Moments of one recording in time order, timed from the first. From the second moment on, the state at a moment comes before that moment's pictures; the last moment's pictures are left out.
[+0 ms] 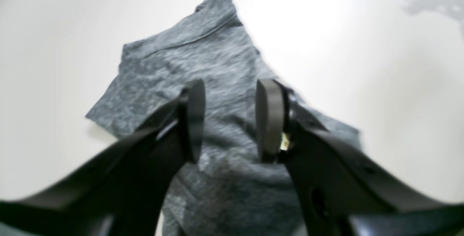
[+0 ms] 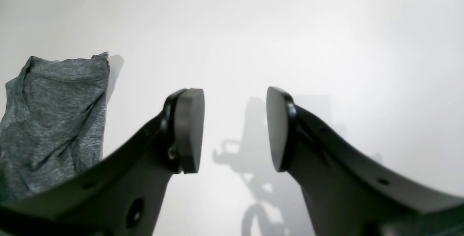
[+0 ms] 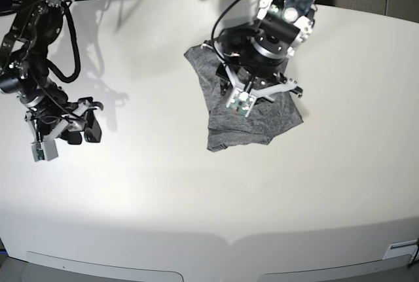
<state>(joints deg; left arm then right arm) 12.0 -6.7 31.5 107.8 5.1 5.3 43.1 -2.8 13.2 28.0 105.6 32.1 34.4 -59.9</state>
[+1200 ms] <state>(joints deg) 5.1 -17.0 38.4 87.3 6.0 -9.3 29.7 -2.8 13.0 28.0 105.6 32.6 34.4 -59.1</state>
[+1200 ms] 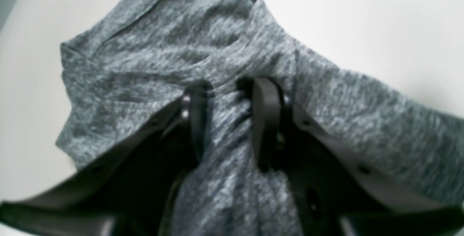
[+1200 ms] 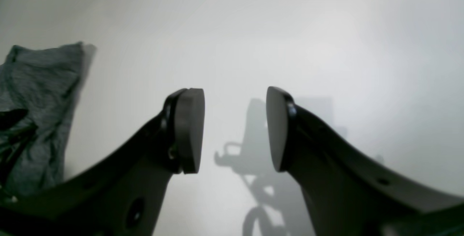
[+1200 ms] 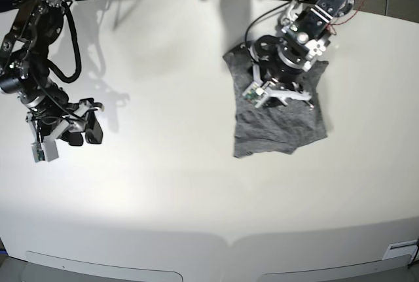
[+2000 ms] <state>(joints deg) 1.4 -15.3 49.2 87.7 1.4 -8.7 31.3 -2.8 13.0 28.0 105.6 32.6 34.4 -58.9</state>
